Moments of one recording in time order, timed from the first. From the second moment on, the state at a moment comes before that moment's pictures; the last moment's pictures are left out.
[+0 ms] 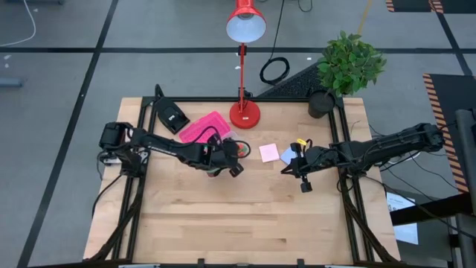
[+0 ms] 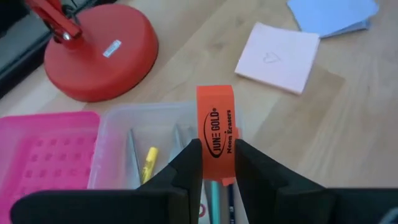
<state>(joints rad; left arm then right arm) -0.07 1.75 1.11 -0.28 -0.53 -0.47 0.14 0.96 0.51 -0.21 0.02 -0.12</state>
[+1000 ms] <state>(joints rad) -0.06 1.75 0.84 0.10 -0.46 -0.48 0.14 0.96 0.51 -0.20 0.02 -0.12</state>
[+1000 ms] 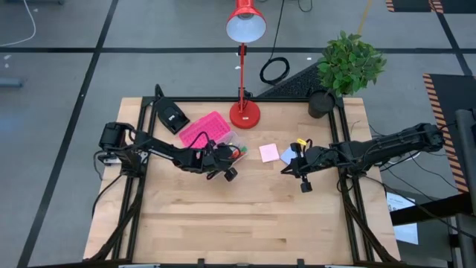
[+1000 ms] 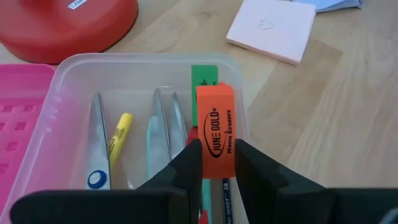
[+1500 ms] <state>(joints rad) -0.06 1.75 0.84 0.07 -0.47 -0.53 0.14 0.96 0.51 -0.20 0.02 -0.12</state>
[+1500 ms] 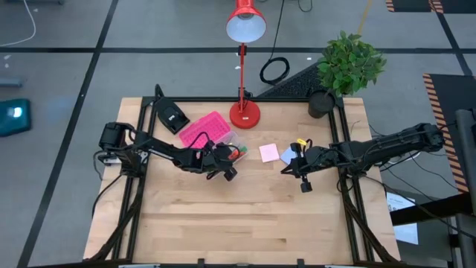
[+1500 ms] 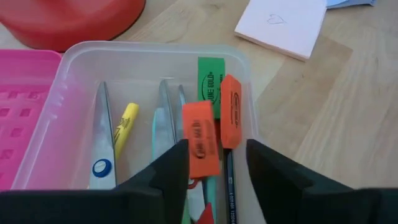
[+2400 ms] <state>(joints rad) -0.15 1.57 0.86 0.19 -0.47 -0.45 0.14 0.96 0.51 -0.26 0.19 -0.06</state>
